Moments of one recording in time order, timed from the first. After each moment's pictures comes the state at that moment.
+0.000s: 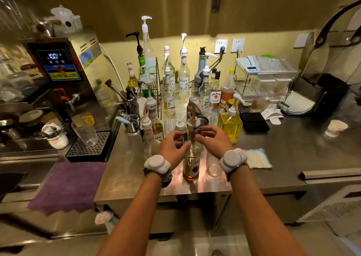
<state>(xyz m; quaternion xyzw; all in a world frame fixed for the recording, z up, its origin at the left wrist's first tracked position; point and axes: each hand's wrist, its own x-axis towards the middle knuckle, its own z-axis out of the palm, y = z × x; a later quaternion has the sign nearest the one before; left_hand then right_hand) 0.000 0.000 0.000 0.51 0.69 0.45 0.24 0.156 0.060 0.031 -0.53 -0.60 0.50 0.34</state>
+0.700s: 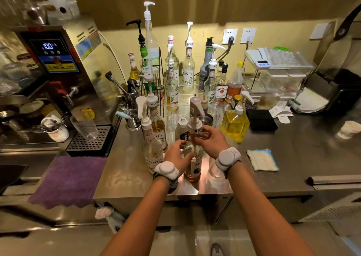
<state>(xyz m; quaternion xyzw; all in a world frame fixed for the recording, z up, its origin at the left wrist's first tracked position) 0.006 0.017 -0.033 0.50 0.74 0.36 0.26 0.134 0.092 0.008 -0.45 -0.63 0.54 0.33</state>
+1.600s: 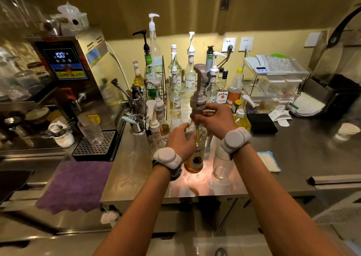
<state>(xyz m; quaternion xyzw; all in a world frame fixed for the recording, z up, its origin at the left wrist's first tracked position) 0.001 0.005 0.058 0.55 0.73 0.38 0.17 0.120 0.084 0.098 -0.42 -0.66 0.46 0.41</state>
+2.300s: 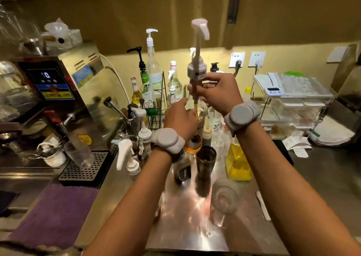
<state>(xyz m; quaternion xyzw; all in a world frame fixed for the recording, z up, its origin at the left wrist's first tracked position) 0.001 0.158 0.151 0.50 0.76 0.40 0.08 0.096 0.252 0.185 -0.31 -0.70 0.44 0.46</state>
